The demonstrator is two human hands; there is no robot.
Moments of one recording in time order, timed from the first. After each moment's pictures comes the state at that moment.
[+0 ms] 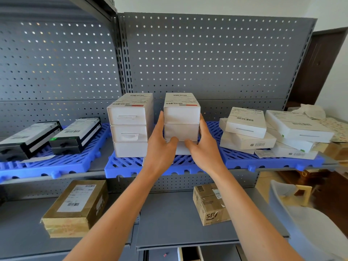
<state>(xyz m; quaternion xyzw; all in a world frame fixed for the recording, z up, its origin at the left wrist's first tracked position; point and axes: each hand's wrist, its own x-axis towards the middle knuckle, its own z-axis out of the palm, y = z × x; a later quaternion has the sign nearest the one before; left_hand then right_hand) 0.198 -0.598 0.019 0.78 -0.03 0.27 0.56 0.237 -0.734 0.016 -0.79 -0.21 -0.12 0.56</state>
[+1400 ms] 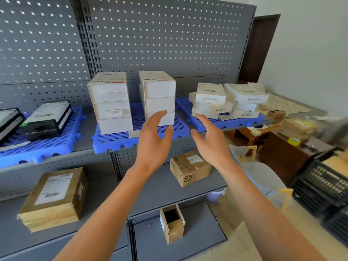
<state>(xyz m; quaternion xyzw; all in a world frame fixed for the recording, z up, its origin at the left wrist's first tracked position) 0.116 -0.613 -0.003 0.81 -0.11 0.27 0.50 0.132 -0.792 -0.003 -0.88 -0.10 -0.20 0.42</state>
